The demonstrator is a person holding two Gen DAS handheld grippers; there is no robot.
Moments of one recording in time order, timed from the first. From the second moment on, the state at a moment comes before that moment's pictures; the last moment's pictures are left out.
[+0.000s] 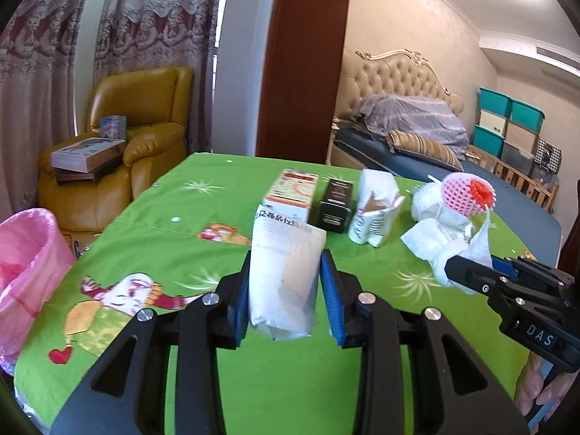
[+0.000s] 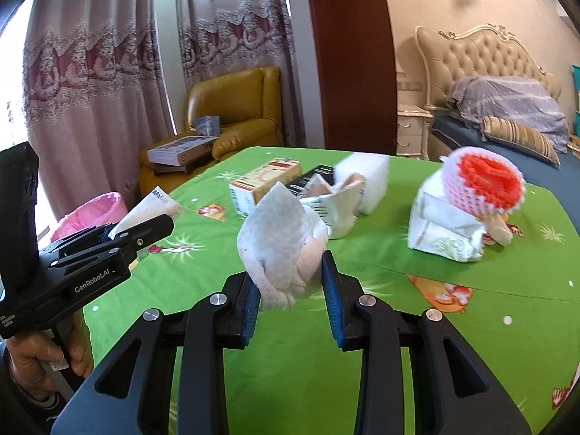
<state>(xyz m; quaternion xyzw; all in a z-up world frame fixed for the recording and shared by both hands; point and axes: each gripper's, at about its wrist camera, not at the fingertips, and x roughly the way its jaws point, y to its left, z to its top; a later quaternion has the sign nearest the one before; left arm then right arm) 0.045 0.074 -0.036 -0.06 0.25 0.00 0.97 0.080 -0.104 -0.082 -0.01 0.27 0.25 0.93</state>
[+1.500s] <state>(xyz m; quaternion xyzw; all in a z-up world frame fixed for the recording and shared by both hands) -0.097 0.373 -0.001 -0.10 0.22 0.25 0.94 0.050 0.210 -0.050 -0.15 0.24 0.51 0.81</state>
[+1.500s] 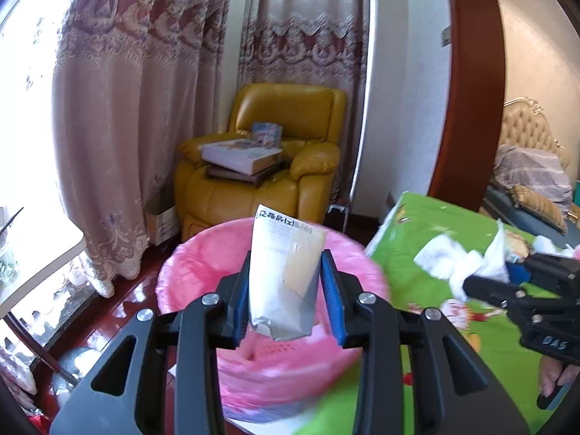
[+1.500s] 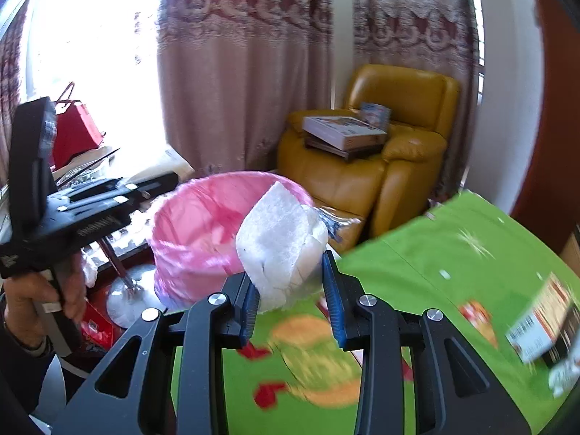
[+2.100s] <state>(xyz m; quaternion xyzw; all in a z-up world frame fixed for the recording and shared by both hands) -0.087 0.454 0.012 -0.14 0.20 0.30 0.92 0.066 0.246 -0.030 -0.15 0.20 0.53 0.82</state>
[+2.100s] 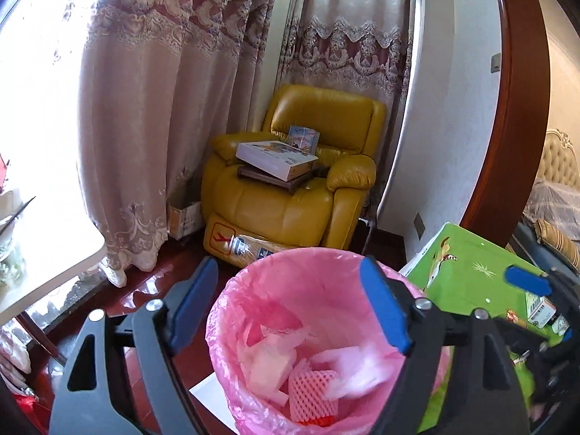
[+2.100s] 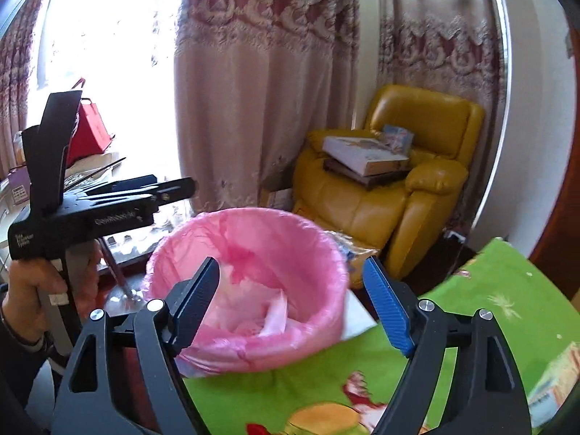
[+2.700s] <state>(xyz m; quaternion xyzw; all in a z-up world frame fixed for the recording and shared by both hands) 0.015 0.240 0.005 -0.09 0.23 0.11 0.96 0.099 -0.002 -0.058 -0.09 0.24 0.31 0.91</state>
